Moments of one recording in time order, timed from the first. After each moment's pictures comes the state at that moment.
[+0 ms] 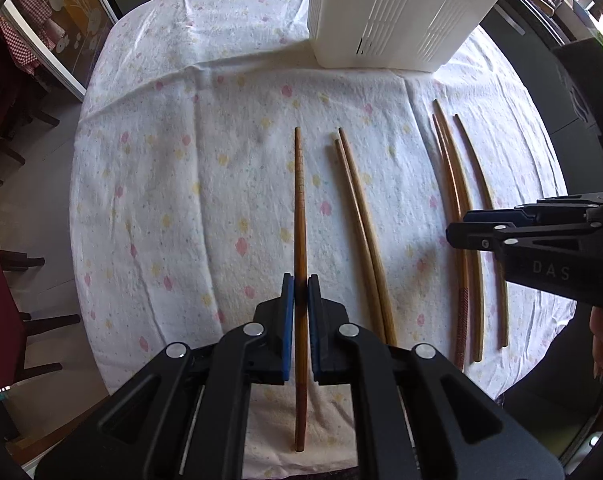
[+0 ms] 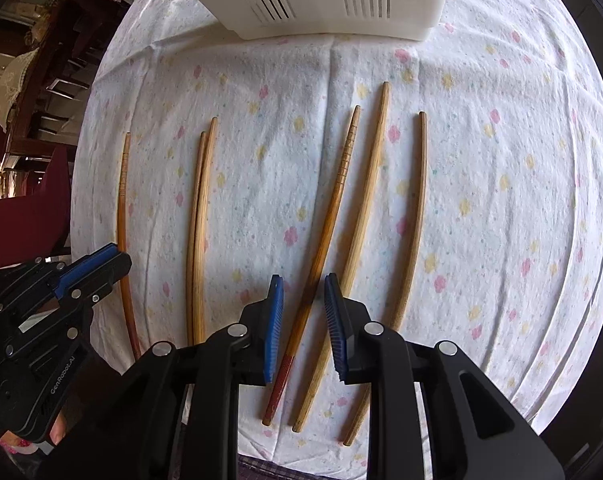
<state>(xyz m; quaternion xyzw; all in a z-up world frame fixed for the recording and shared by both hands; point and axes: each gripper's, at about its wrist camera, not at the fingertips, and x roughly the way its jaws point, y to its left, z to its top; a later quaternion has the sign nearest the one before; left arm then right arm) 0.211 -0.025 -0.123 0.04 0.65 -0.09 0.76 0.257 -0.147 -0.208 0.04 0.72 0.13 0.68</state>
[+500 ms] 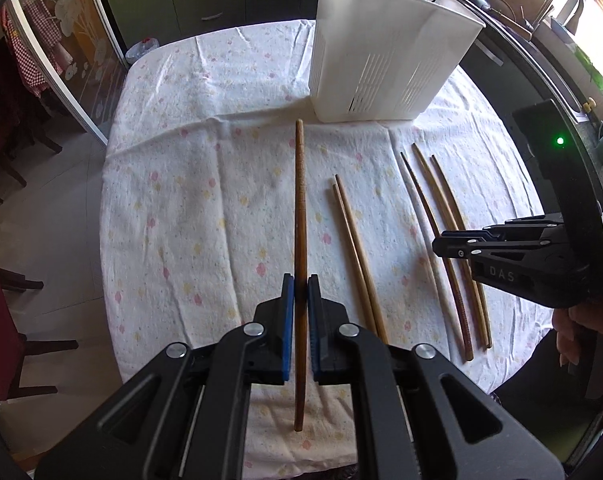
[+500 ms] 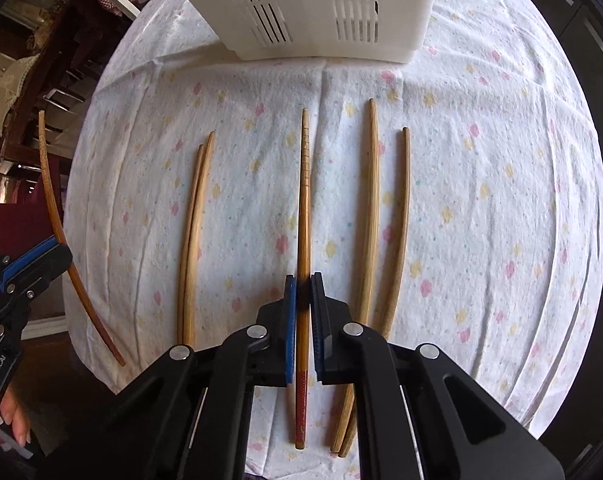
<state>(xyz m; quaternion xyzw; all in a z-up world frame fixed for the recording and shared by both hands) 0.188 -0.007 -0.076 0.03 0.58 -0.11 0.80 0.238 -0.153 -0.195 0.04 0.68 0.13 0.72</state>
